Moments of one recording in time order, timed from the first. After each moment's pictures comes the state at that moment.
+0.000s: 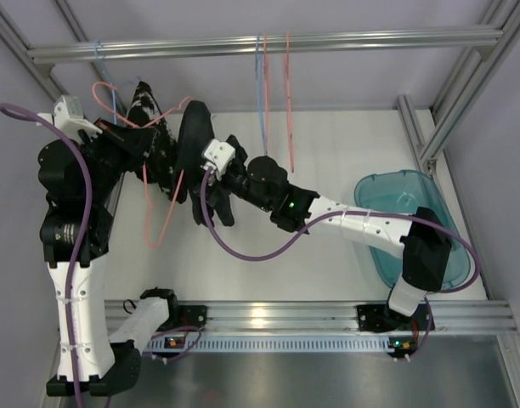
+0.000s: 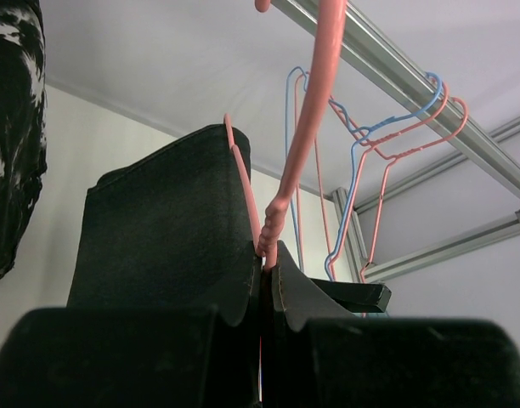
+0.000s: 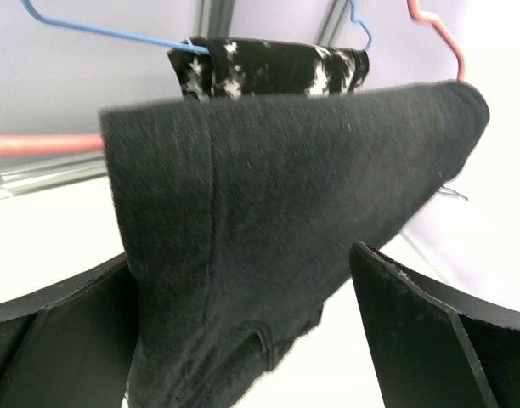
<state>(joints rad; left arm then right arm) 0.01 0.91 1.52 -0.64 0.19 -0.69 1.11 1.69 1.41 0.32 0.11 -0.28</state>
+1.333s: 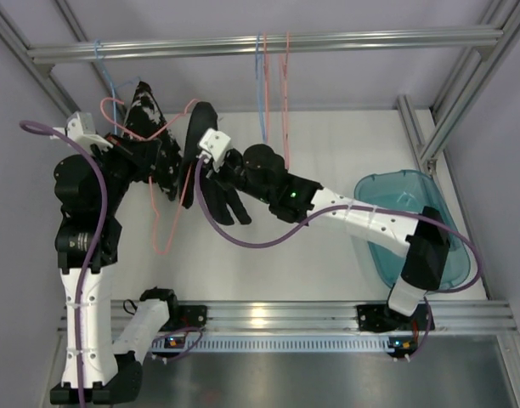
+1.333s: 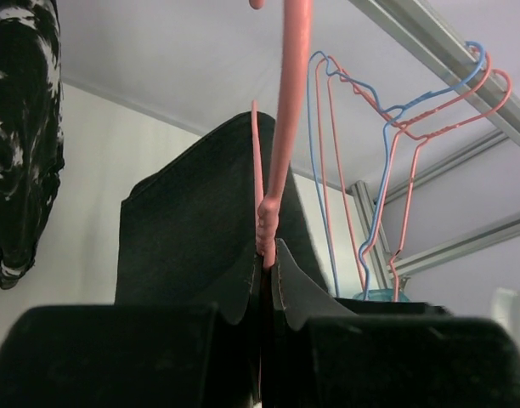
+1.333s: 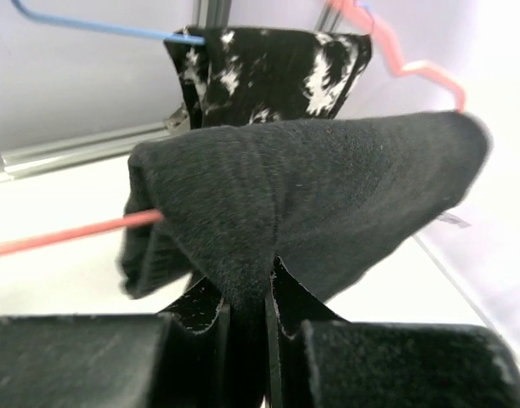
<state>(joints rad) 0.01 0.83 1.34 -0.55 0.19 -0.65 1.10 1.72 1.54 0.13 0.10 -0.29</state>
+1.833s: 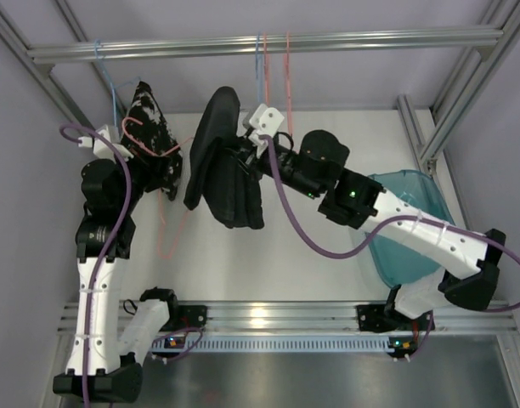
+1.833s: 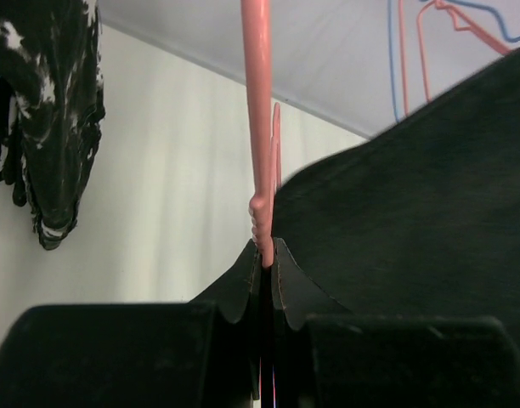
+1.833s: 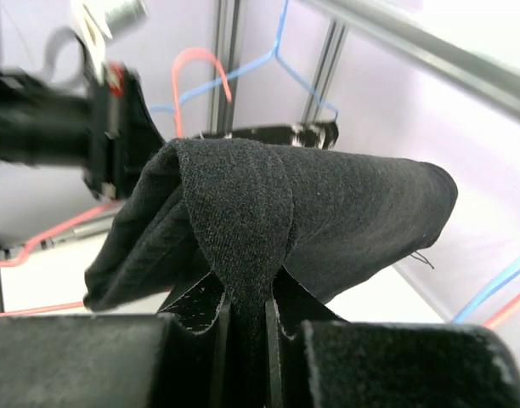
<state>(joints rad) 0.01 0.80 1.10 -0.46 0.18 -0.57 1.10 1.45 1.56 -0.01 0.06 -0.21</state>
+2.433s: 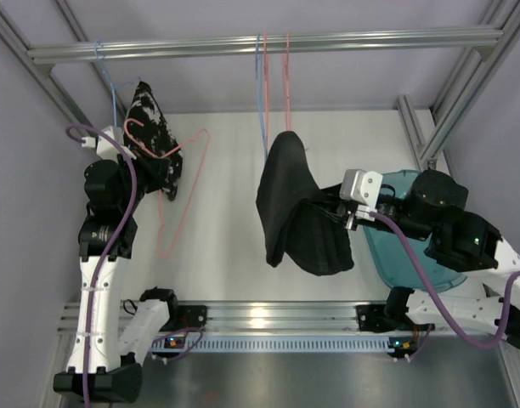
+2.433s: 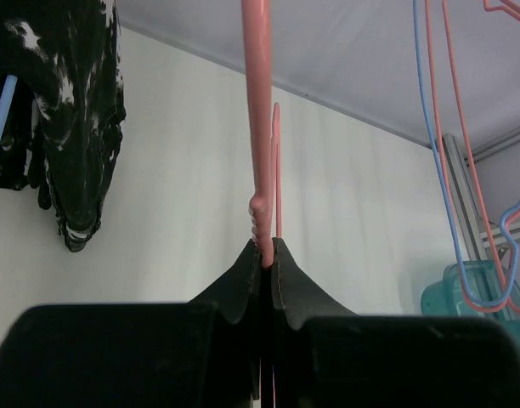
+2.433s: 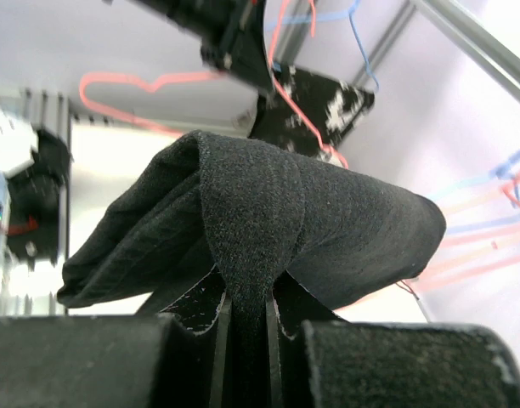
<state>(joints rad) 0.01 0.80 1.05 -0.44 0.16 -0.51 1.11 0.89 1.33 -0.42 -0.14 -0.40</state>
